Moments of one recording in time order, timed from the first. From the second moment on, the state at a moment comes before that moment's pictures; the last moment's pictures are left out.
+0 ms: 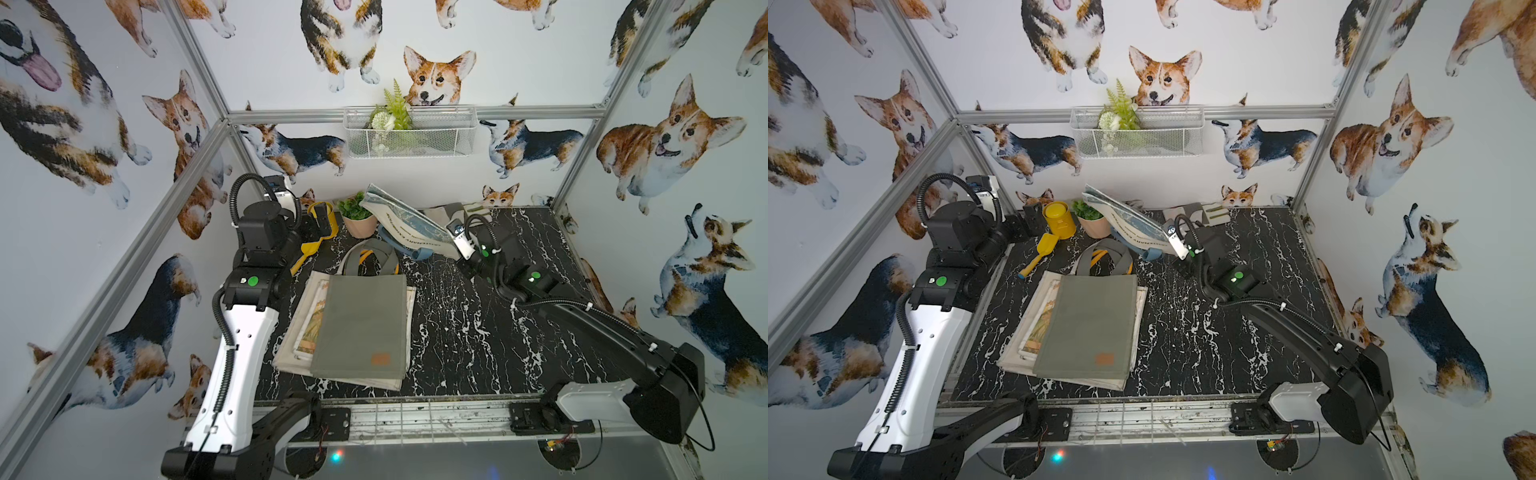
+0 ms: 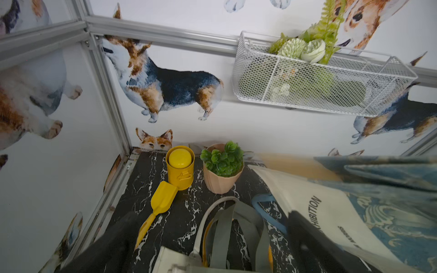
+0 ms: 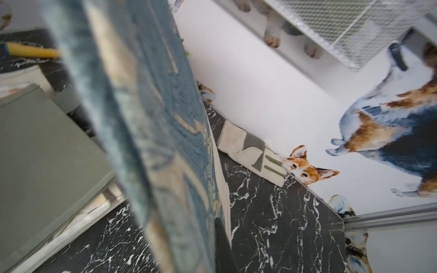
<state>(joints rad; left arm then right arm) -0.10 1.10 1.37 -0.53 -0.05 -0.18 0.78 1.29 1.09 -0.30 0.31 -0.30</state>
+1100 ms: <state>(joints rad) -0.06 1.21 1.07 -0.83 0.17 -0.26 1.02 1.32 0.86 -0.43 -0.13 -0.10</state>
